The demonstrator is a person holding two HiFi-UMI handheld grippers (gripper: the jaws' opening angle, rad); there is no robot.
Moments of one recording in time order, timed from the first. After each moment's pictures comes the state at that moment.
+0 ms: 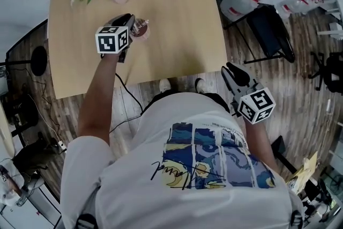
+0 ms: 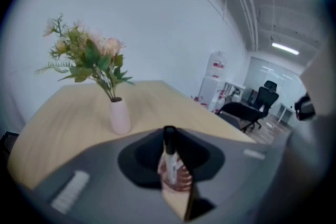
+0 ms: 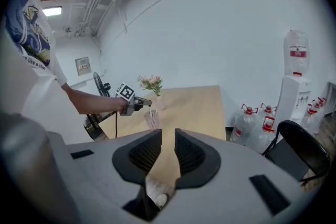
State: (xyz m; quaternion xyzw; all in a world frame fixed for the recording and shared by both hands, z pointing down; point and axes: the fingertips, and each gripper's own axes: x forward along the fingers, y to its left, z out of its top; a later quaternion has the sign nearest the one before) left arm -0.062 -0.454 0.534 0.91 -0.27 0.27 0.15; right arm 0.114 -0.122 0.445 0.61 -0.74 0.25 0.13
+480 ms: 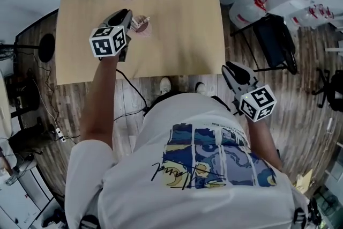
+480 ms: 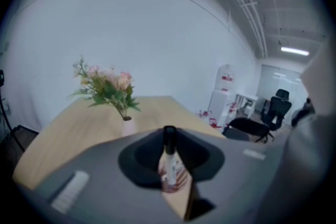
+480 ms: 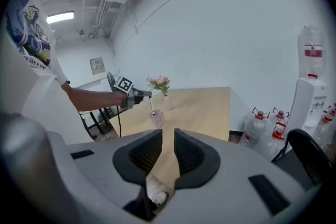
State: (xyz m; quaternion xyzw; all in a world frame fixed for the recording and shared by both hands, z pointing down) left arm -0.074 -0.432 0.464 0.90 -0.35 0.21 0.13; right arm 0.139 -0.119 0.444 0.55 -0.79 0.24 0.13
